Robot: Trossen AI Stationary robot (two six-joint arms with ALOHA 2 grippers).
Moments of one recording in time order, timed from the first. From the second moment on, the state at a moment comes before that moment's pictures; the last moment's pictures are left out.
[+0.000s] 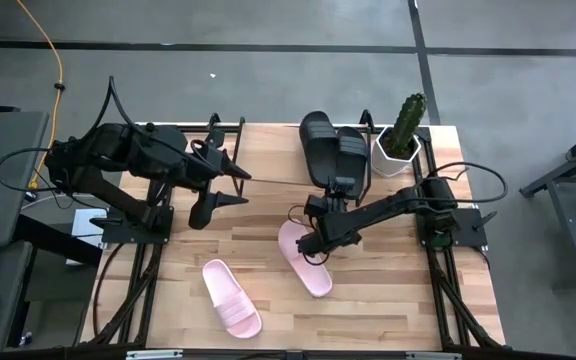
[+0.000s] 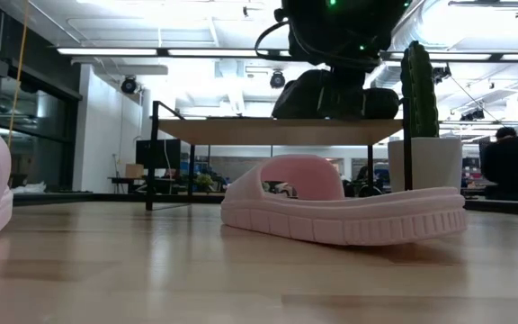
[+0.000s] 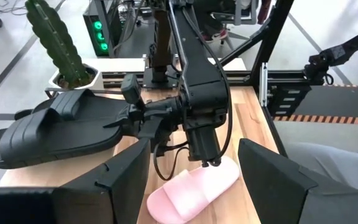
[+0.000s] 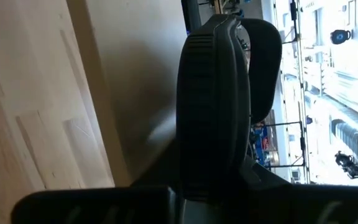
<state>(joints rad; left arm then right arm) -0.08 1.35 1.89 -1.04 -0.13 -0.09 0.24 2.03 1.55 -1.57 1.27 0.76</state>
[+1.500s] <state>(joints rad) -0.08 1.35 1.89 -1.04 -0.13 -0.09 0.28 2.03 1.55 -1.57 1.16 0.70</state>
